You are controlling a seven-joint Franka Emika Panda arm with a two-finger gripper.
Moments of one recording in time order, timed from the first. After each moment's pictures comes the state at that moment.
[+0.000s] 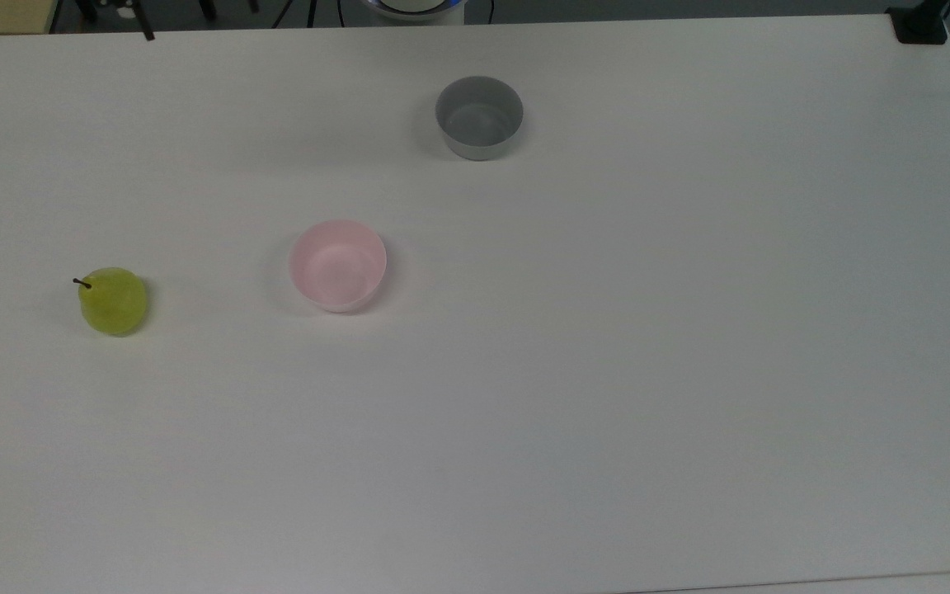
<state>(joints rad) -0.15 0.01 -0.10 -1.57 0.02 1.68 -0.65</state>
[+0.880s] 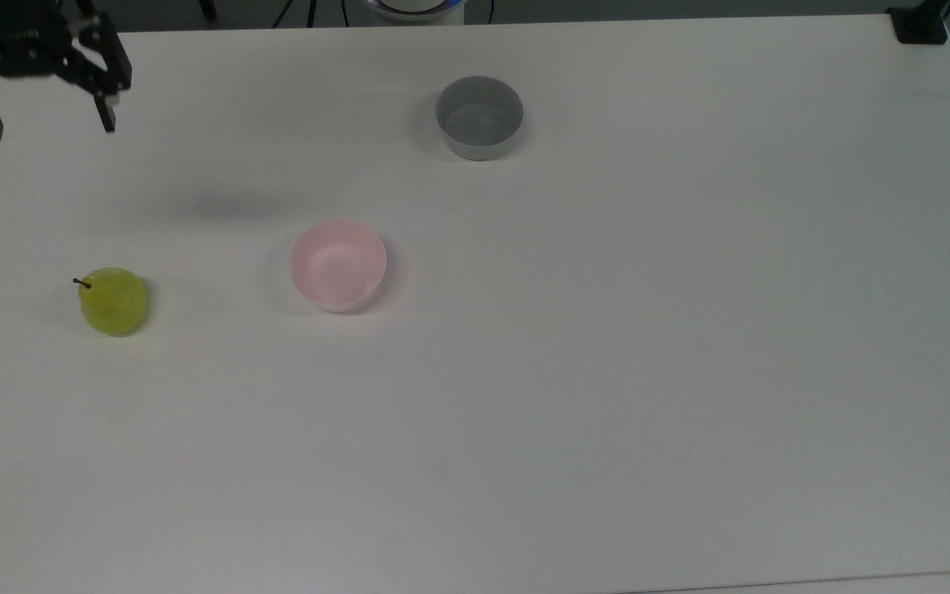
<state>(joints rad) -0.23 0.28 -0.18 -1.38 0.06 1.90 -0.64</state>
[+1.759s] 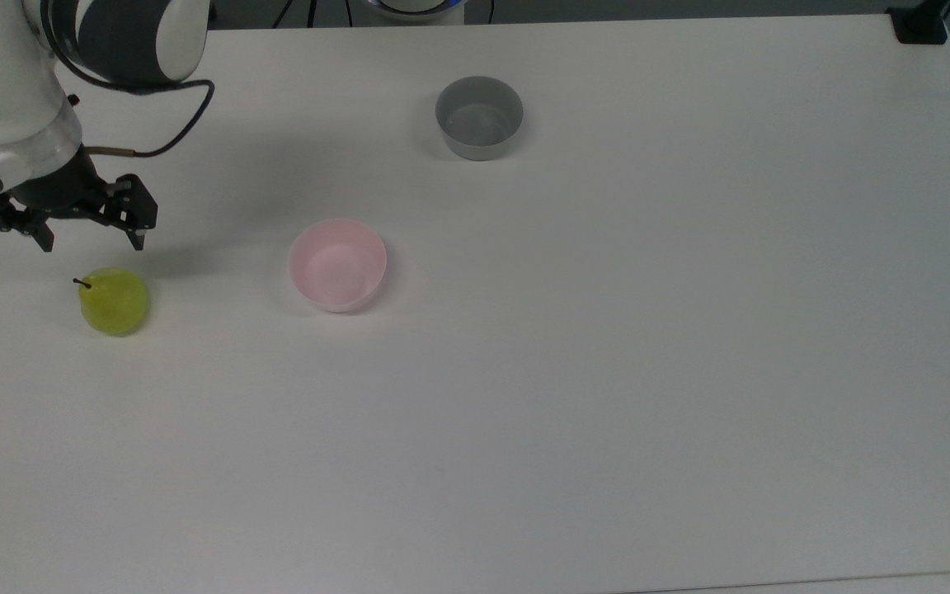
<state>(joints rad) -0.23 0.56 -0.21 -1.34 0.05 1.99 -0.52</state>
